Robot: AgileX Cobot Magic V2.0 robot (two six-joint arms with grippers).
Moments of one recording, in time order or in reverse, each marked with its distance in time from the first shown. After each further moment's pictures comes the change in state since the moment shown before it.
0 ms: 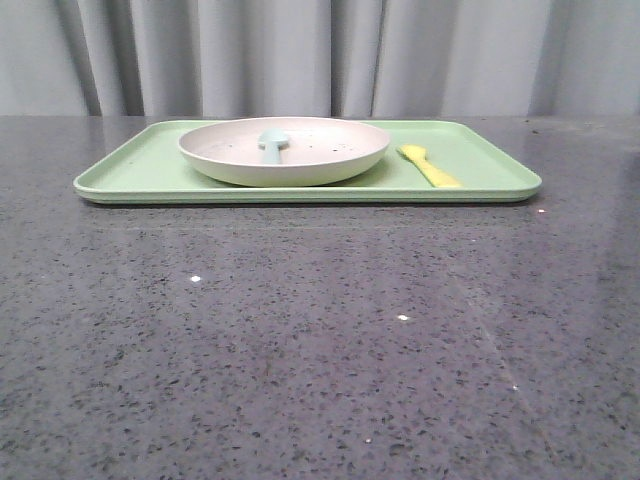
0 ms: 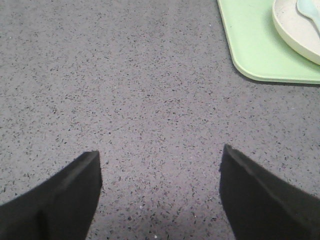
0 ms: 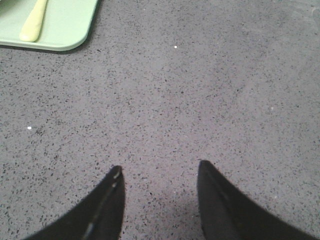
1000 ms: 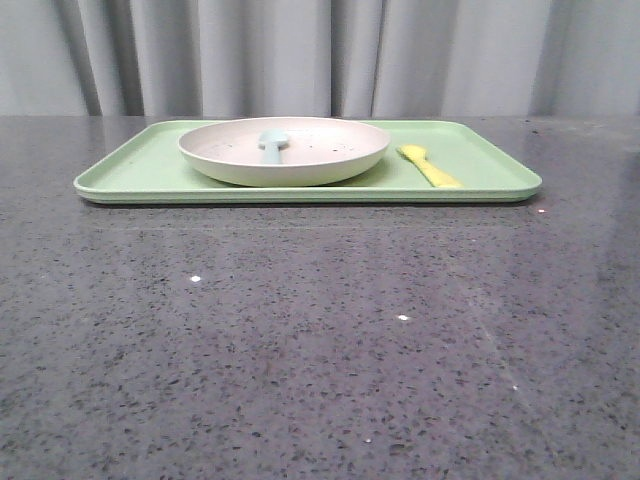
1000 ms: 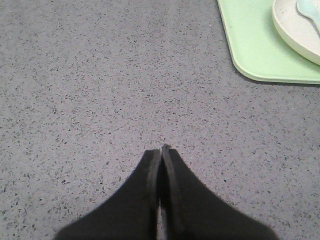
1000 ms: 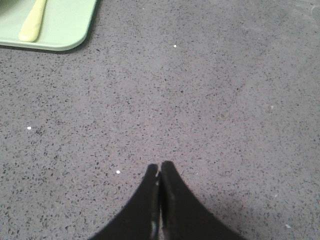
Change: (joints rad) left arm 0.000 0.000 0.000 0.000 0.000 0.000; right arm 0.000 0.000 0.000 0.000 0.002 0.005
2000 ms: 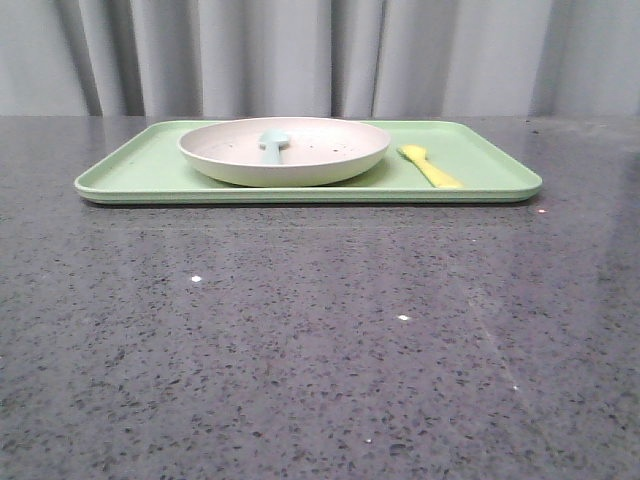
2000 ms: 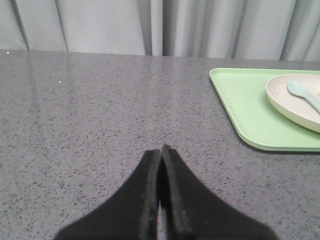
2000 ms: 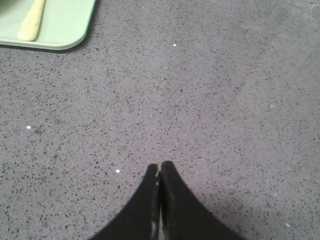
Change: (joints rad) left arm -0.033 -0.221 0.341 0.056 -0.545 0.000; right arm 0.000 0.000 0.000 -0.002 0.003 0.003
